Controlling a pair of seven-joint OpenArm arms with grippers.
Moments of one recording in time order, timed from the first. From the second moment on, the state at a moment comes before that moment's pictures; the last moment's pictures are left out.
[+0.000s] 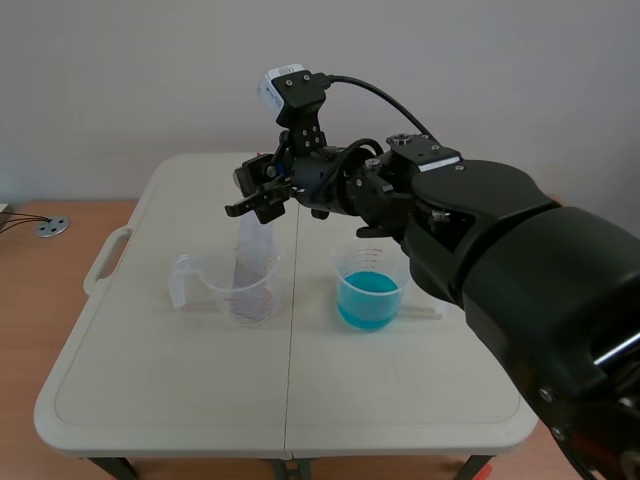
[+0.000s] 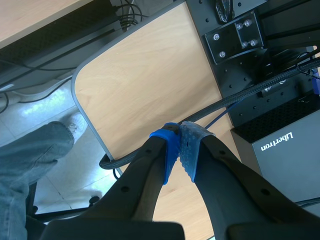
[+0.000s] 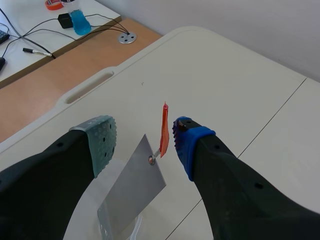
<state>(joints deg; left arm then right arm) 68.5 -30.2 -7.0 98.3 -12.5 -22.1 6.4 28.3 -0.6 -27.9 52.1 11.2 25.1 -2.8</state>
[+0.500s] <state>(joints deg) 68.5 -30.2 -7.0 98.3 -12.5 -22.1 6.4 28.3 -0.6 -27.9 52.1 11.2 26.5 -2.0</state>
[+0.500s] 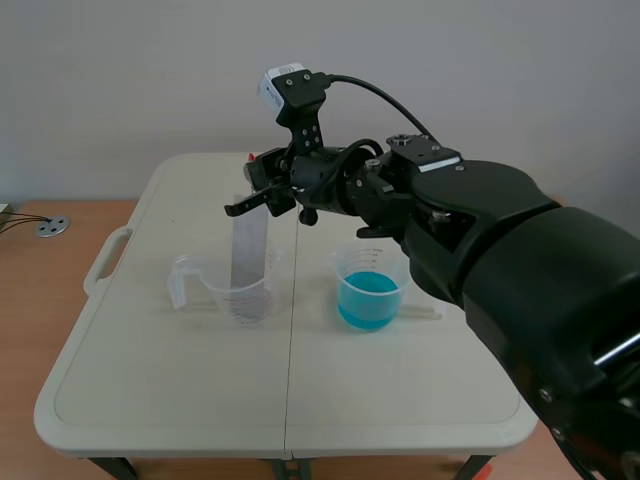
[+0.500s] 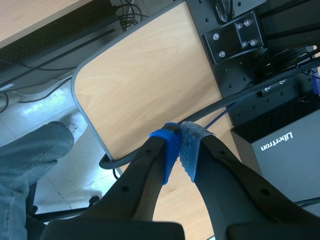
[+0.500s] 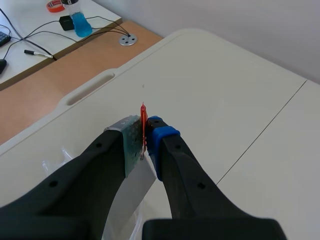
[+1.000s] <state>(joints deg) 68.5 -30.2 -7.0 98.3 -12.5 -22.1 6.4 28.3 -0.6 -27.9 52.6 11.2 39.5 3.1</state>
